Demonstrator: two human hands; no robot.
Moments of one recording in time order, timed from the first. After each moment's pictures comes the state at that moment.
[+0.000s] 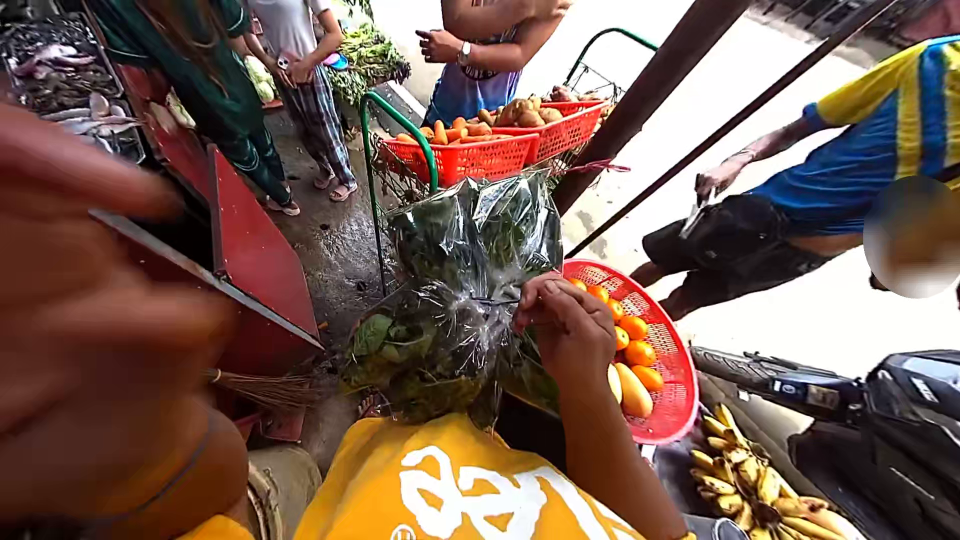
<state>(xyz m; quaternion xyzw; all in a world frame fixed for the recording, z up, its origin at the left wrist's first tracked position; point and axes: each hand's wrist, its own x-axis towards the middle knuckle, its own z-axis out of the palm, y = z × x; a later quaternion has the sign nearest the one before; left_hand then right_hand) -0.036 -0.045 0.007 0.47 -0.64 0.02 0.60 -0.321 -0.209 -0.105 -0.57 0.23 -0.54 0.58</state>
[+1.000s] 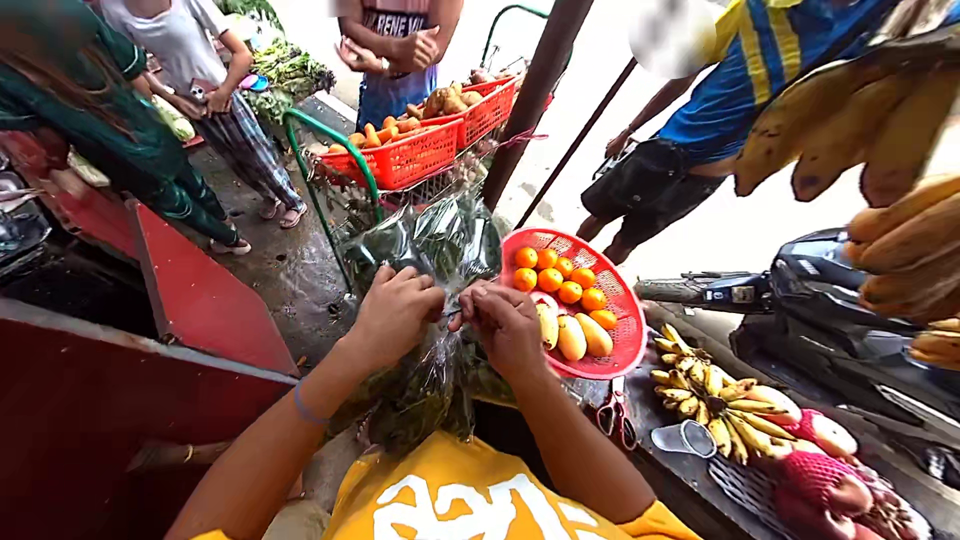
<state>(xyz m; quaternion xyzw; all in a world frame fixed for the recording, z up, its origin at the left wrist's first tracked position) -0.135 -0.176 -0.086 0.46 -0.86 -0.15 0.15 -0.318 -0.174 -0.116 -0.51 0.29 -0.55 0.60</state>
